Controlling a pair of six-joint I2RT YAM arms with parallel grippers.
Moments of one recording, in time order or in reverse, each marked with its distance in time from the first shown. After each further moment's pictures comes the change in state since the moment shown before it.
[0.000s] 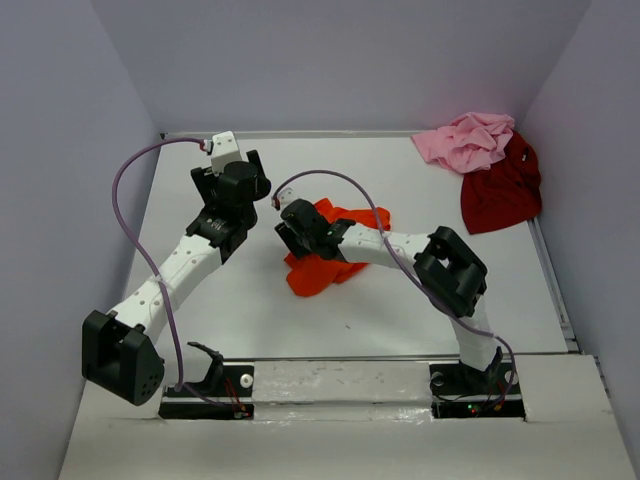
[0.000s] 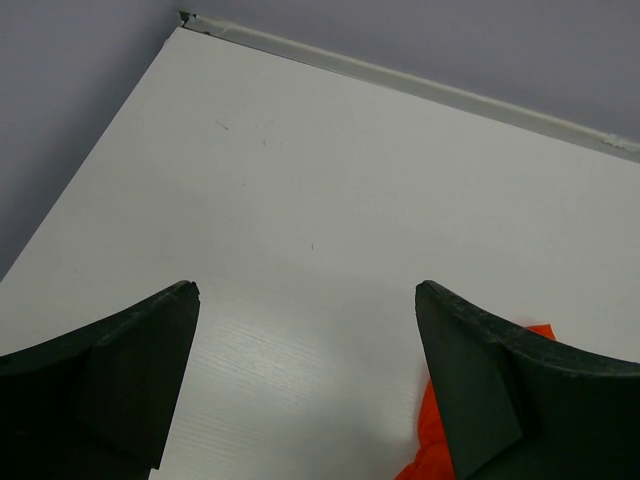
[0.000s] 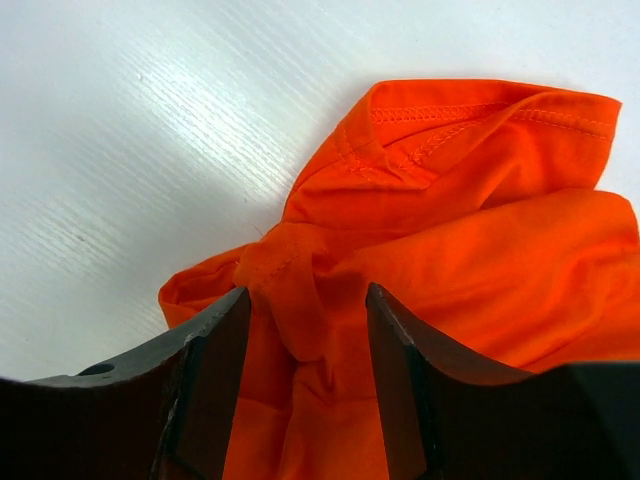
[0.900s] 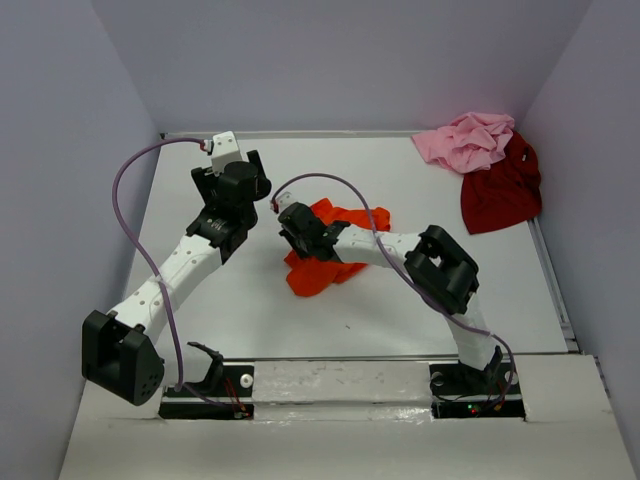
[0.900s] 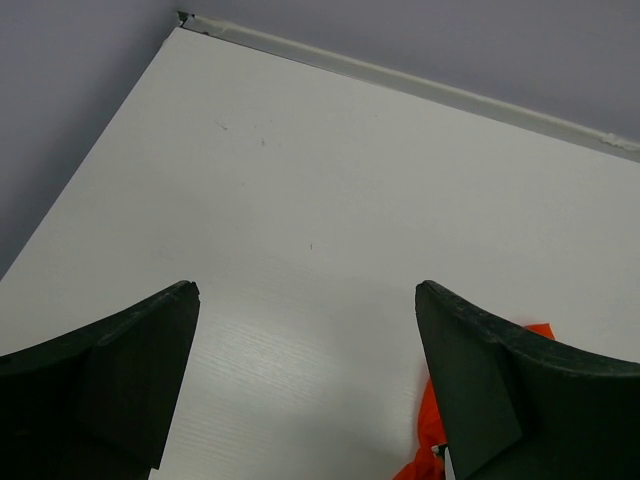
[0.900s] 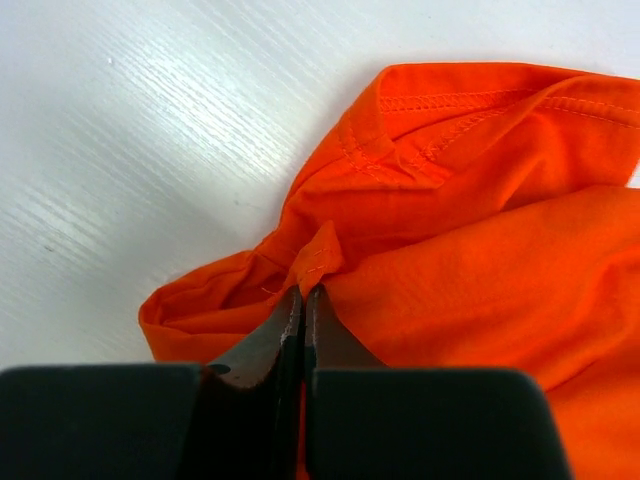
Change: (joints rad) left arm -0.002 0.000 0.000 0.000 0.000 0.000; right arm 0.000 0.074 0.034 -0.003 0.007 0.011
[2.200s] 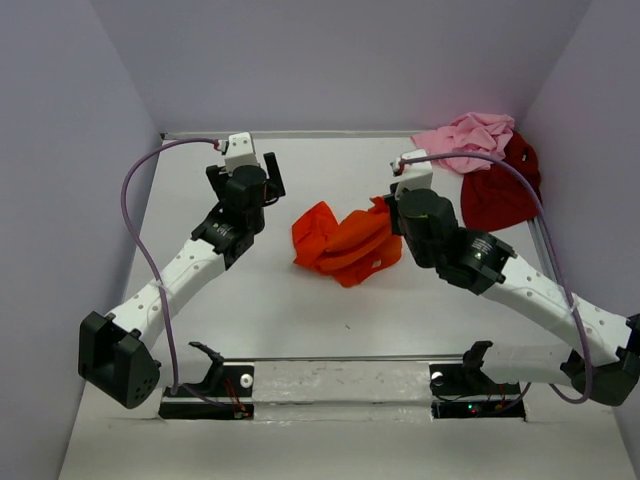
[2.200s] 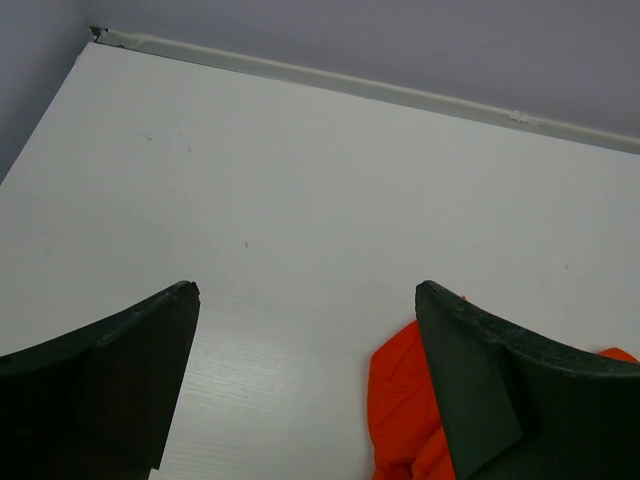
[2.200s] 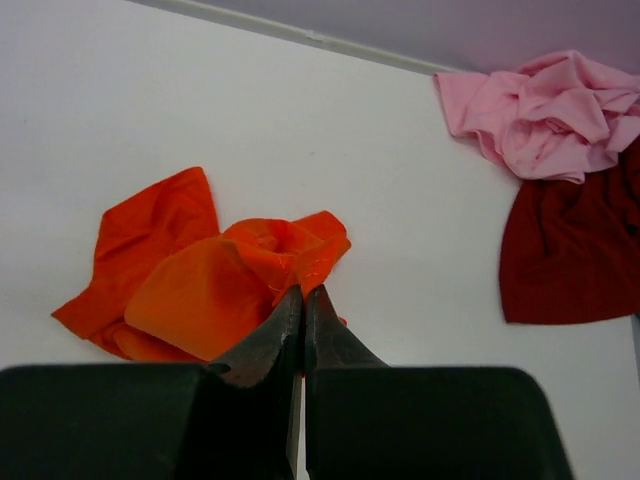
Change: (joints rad) left arm -0.078 -0.018 0.000 0.033 0.067 0.011; right arm 0.000 -0.953 -0.271 -0.250 0.440 0.023
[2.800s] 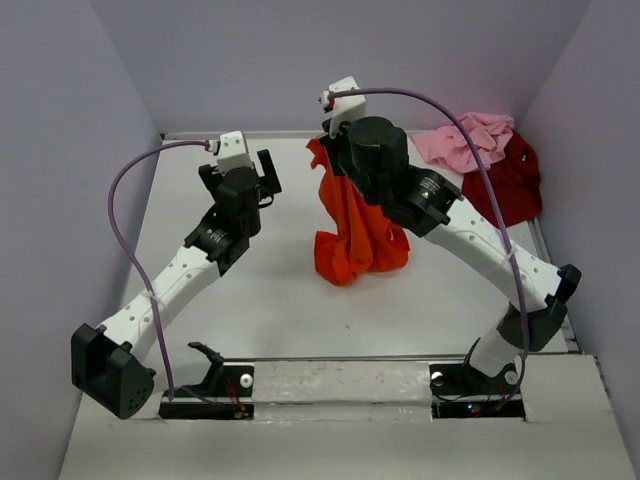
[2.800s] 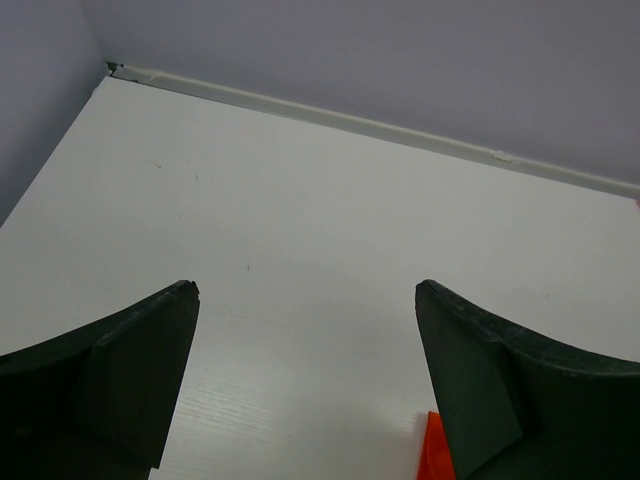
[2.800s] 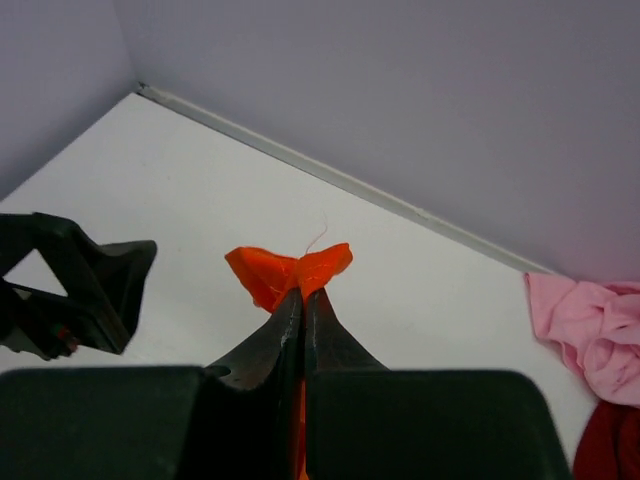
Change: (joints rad) left arm -0.009 -0.058 -0.014 0.046 -0.032 0.018; right arm 0.002 0.420 0.597 0.037 -0.170 -0.212
